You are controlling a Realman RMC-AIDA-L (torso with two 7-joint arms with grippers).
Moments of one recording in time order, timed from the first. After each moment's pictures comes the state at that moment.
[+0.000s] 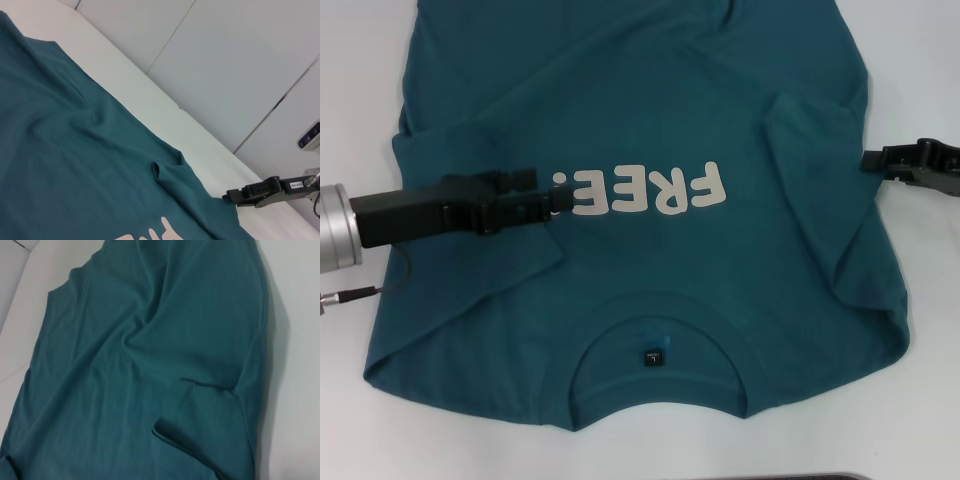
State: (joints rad) left arm -0.45 -2.14 -2.48 -0.69 -1.11 1.55 -1.71; right arm 0.49 1.99 2.58 0.59 -2.23 1.28 -0.90
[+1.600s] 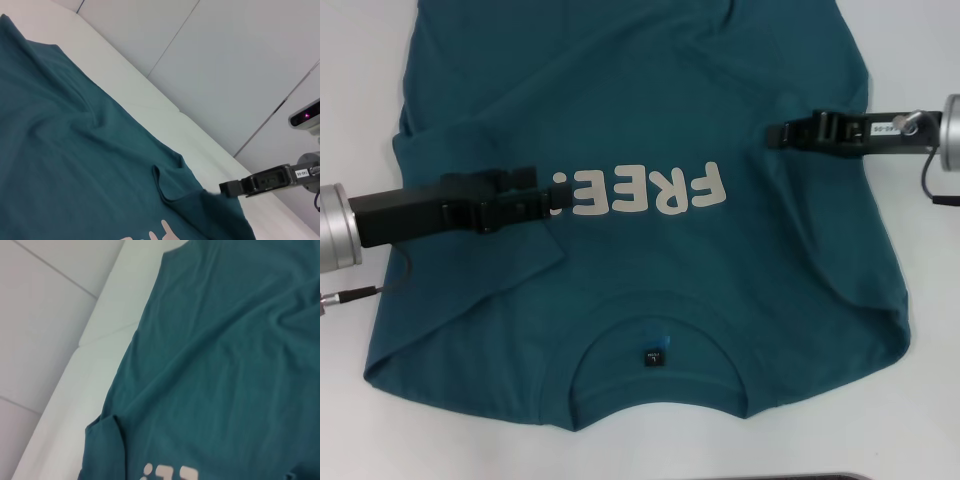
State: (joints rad) left arm -0.45 -2.14 -2.48 -0.69 -1.12 1.55 -1.71; right arm 0.63 2.05 2.53 0.57 -2.19 1.37 -0.99
